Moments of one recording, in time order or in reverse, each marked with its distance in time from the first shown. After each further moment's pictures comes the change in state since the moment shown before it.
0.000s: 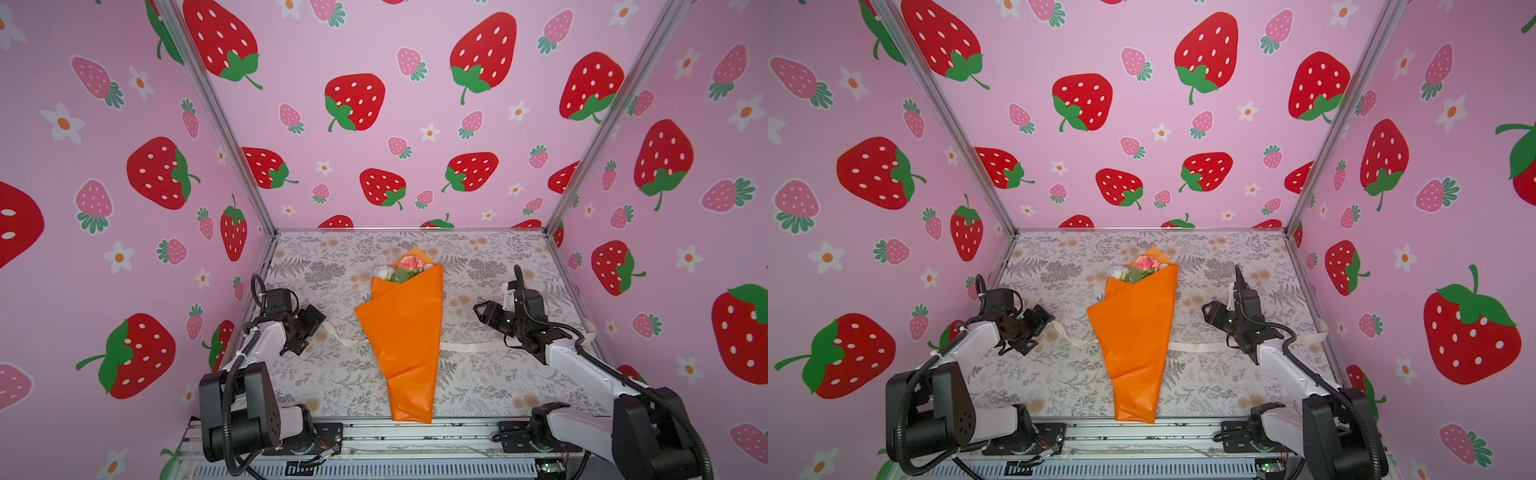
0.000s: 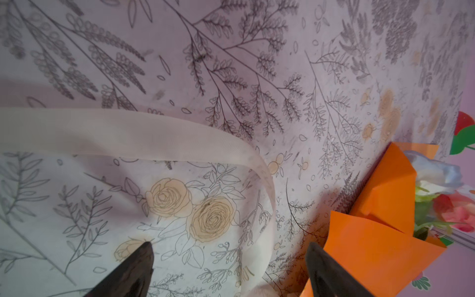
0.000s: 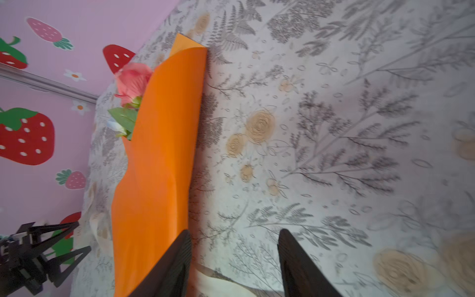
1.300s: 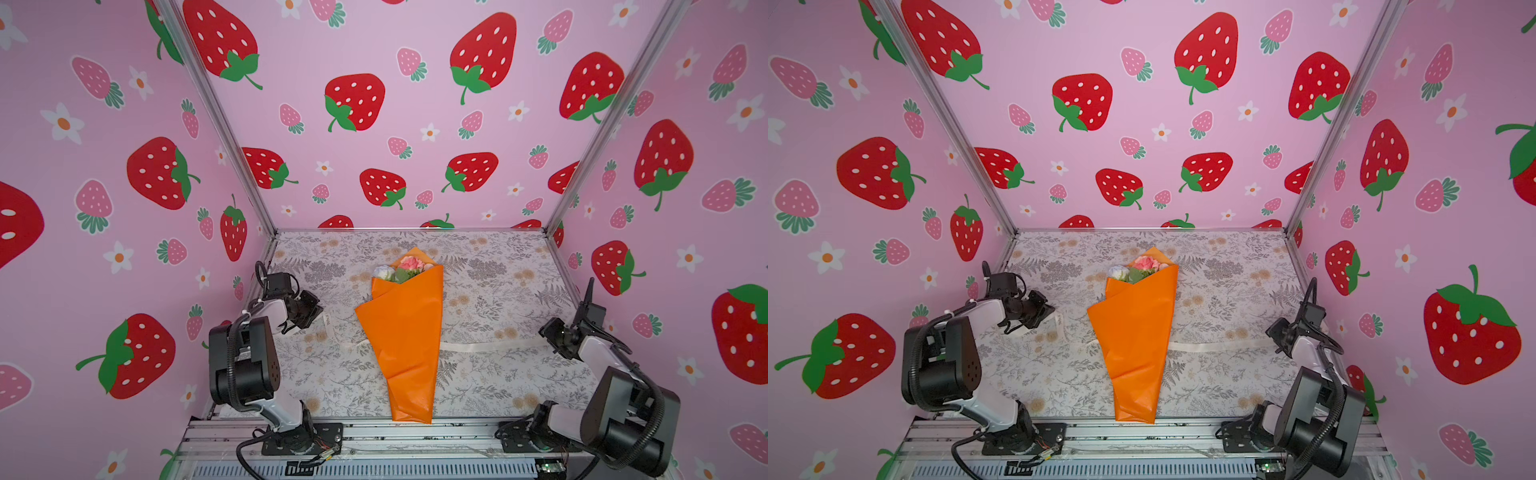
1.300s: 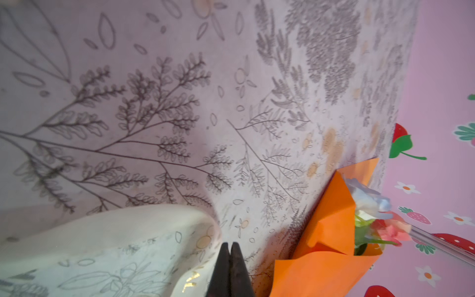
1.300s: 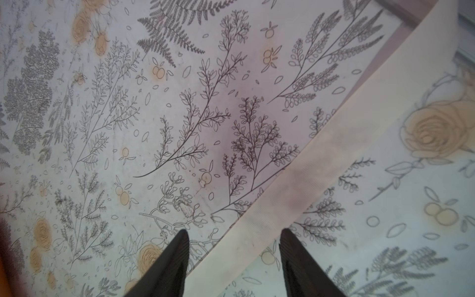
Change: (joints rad) left arm 0.004 0.224 0.155 0.179 0.145 -0.051; right arm -0.653 0.114 0.055 -0.254 0.104 -0.223
